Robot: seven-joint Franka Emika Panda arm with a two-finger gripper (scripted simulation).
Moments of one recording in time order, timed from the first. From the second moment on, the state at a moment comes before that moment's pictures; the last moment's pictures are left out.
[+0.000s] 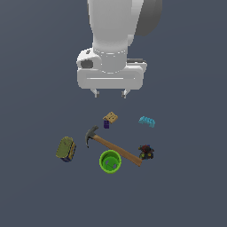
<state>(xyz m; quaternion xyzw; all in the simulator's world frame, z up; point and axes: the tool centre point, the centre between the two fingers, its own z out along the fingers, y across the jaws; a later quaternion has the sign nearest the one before) -0.006 -0.010 0.325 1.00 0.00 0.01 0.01</state>
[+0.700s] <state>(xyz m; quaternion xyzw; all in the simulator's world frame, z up) -0.009 -0.004 0.321 1.00 0.03 0.00 0.02</state>
